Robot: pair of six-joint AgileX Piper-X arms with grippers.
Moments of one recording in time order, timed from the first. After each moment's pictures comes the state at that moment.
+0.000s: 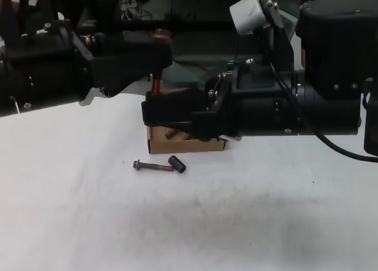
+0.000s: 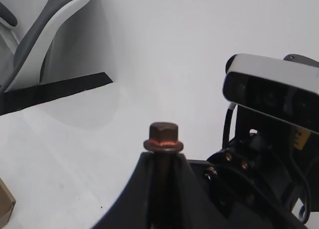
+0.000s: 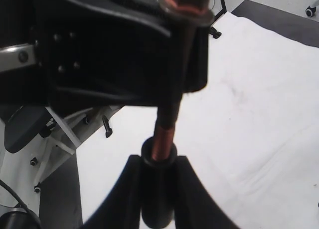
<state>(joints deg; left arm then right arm) -20.5 61.4 -41.2 -9.6 44.7 -24.4 41.1 75.3 -52.7 -0.9 -30.8 18.1</state>
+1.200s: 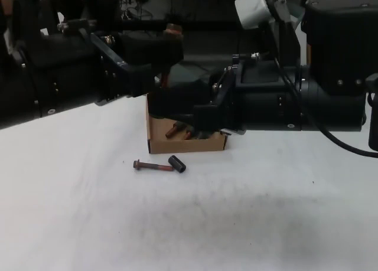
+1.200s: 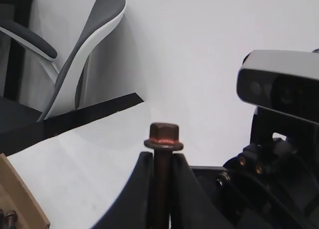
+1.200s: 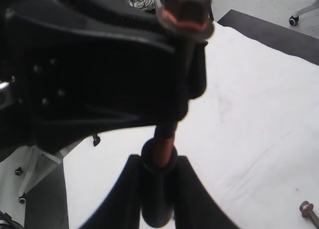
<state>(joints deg) -27.7 59.9 -41.2 -8.7 30.2 -18.8 40.9 75.0 -52.9 -0.5 -28.3 17.2</state>
